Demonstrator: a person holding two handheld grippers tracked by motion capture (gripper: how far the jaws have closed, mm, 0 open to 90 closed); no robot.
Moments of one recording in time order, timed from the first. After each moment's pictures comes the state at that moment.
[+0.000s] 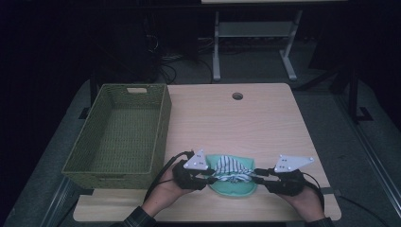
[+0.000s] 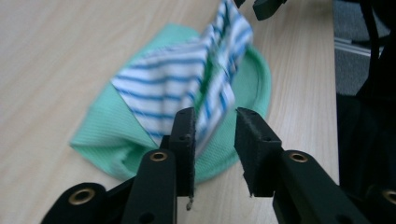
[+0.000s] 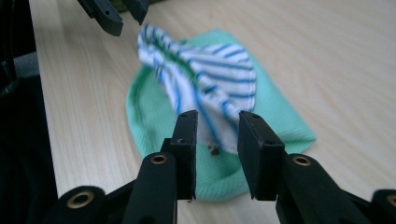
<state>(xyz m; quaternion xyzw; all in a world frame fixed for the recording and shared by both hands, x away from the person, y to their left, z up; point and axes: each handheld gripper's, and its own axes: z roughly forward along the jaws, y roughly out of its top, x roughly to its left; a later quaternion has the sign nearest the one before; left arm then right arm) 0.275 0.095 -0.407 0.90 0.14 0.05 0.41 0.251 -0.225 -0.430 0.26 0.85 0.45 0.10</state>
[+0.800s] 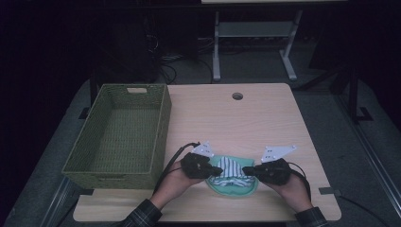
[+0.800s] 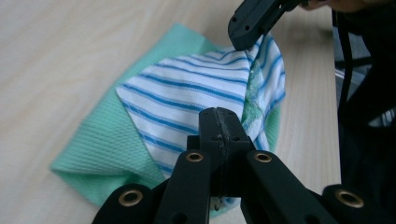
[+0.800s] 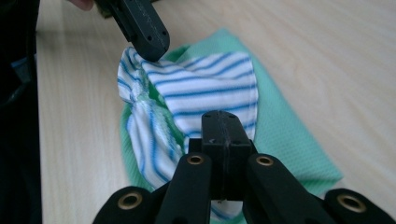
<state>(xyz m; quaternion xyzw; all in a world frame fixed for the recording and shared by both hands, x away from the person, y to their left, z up) 0.303 0.075 -0.427 0.90 0.17 -0.03 0.40 0.280 -0.200 -0.437 0.25 0.86 0.43 0.05</state>
